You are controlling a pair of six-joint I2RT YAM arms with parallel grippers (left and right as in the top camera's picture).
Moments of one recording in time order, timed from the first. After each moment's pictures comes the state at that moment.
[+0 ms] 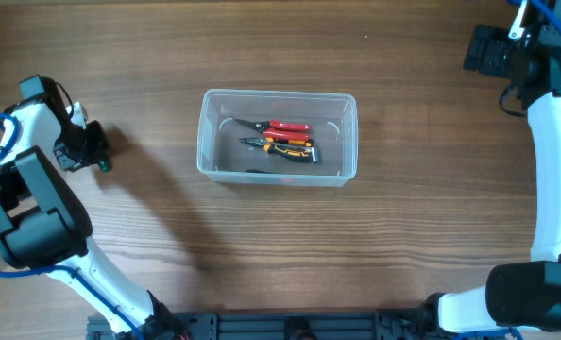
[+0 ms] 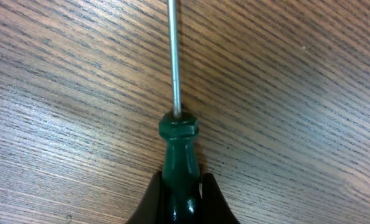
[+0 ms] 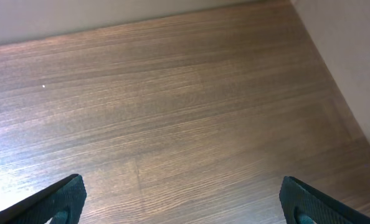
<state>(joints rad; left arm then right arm) 0.44 2.07 1.42 -0.83 0.05 -0.03 -0.13 1.64 1.70 -0.90 0.24 0.03</state>
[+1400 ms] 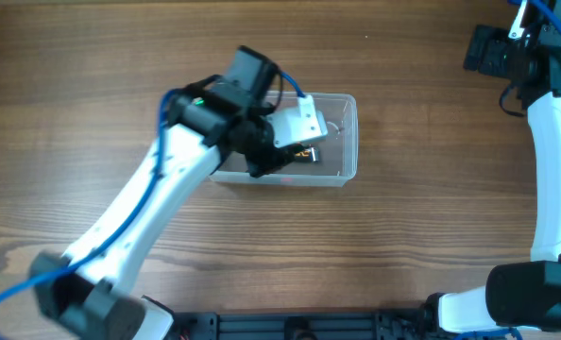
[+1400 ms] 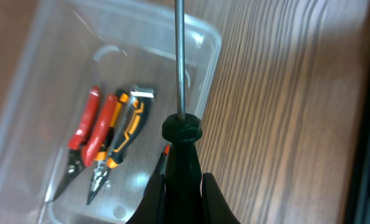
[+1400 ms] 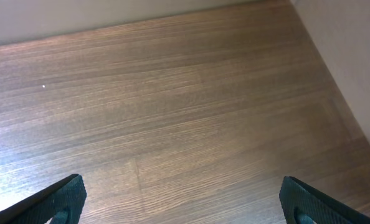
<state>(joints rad) -0.55 1.65 1.55 -1.13 0.34 0.75 -0.13 1.64 1.70 -0.90 0.24 0.03</state>
